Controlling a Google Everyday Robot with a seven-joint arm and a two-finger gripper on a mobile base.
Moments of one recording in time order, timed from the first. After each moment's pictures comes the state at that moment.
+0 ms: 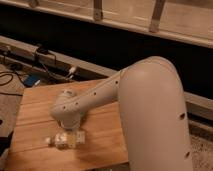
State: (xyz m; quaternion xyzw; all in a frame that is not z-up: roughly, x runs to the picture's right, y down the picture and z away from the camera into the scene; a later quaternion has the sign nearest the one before) arm -0.163 0.235 0.756 -0.36 0.00 0.02 0.93
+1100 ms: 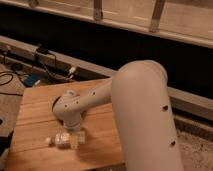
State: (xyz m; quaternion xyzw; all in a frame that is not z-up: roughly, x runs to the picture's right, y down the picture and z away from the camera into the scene) arm -0.154 0.258 0.779 -0.40 0.02 0.02 0.92
